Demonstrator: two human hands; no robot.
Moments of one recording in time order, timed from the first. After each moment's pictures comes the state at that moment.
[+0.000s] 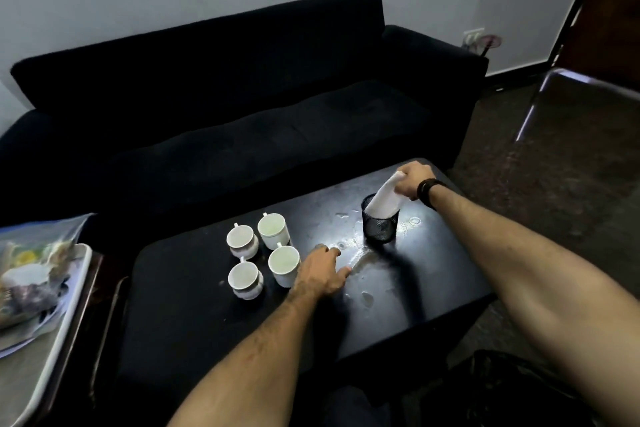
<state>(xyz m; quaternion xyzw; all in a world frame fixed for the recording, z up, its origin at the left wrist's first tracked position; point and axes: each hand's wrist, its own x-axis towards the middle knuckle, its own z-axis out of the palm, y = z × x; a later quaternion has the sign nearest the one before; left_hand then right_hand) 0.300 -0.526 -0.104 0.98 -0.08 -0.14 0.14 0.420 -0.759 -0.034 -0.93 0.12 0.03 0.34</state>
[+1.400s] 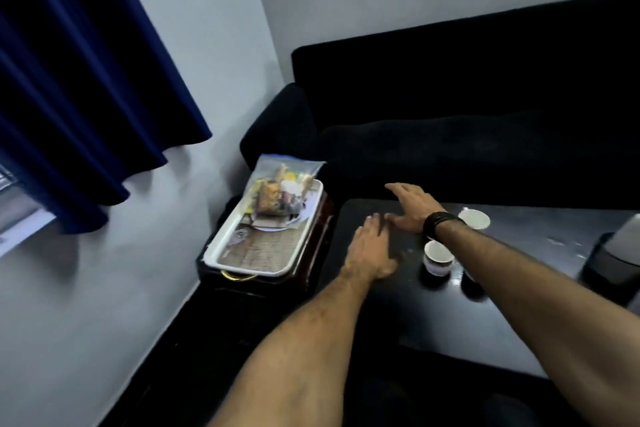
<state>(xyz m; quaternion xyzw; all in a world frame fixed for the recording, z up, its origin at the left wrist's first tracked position) 0.174 -0.278 -0.030 0.99 0.08 -0.02 0.08 0.295 -0.376 0.004 -0.92 -0.36 0.05 0.17</state>
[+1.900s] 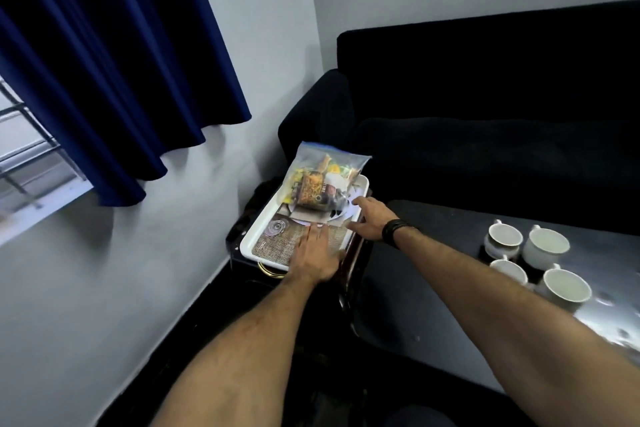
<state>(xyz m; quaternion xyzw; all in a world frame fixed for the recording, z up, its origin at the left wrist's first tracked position) 0.103 -0.085 -0.060 0.95 0.29 -0.03 0.13 0.247 -0.186 -0.027 -0.88 -0.39 0.16 0.23</state>
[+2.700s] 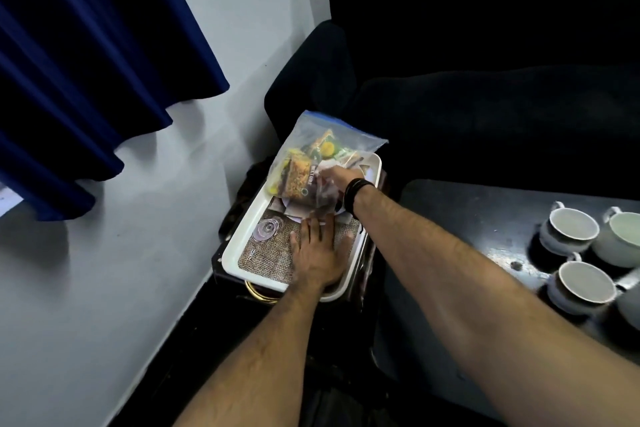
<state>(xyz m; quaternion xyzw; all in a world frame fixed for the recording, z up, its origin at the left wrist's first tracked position) 0.160 -0.025 -0.153 0.95 0.29 -0.02 0.09 0.311 -0.036 -0.075 -0.66 0.01 0.39 0.64</state>
